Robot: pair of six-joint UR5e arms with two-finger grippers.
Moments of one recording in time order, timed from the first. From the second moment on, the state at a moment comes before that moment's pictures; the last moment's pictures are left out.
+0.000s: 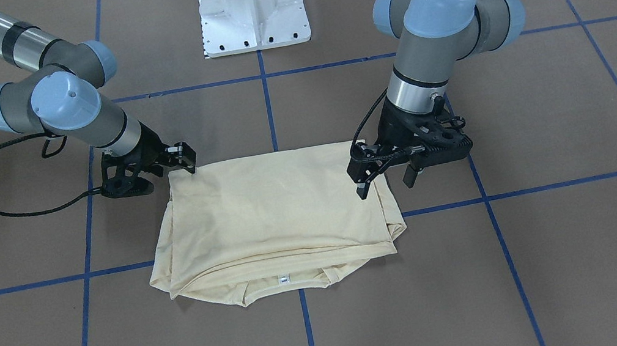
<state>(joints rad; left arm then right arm) -0.75 -2.17 -1.60 -1.99 -1.82 -1.35 0.63 -1.20 1.63 -1.13 2.14 1.36</state>
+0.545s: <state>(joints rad) -0.75 -2.17 -1.60 -1.99 -1.82 -1.35 0.64 -1.20 1.63 -1.13 2.14 1.36</state>
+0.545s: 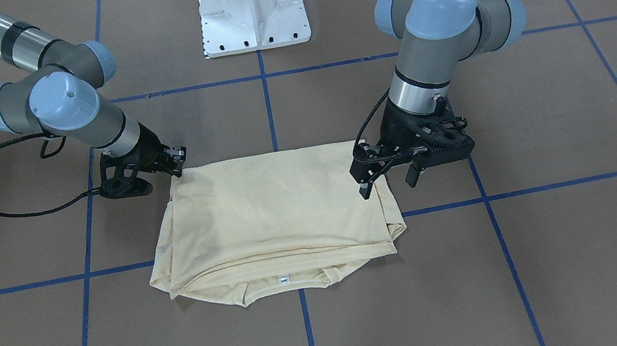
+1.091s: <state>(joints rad) -0.75 -2.17 -1.60 -1.99 -1.82 -1.35 0.63 -1.29 1.78 -1.18 2.16 1.35</state>
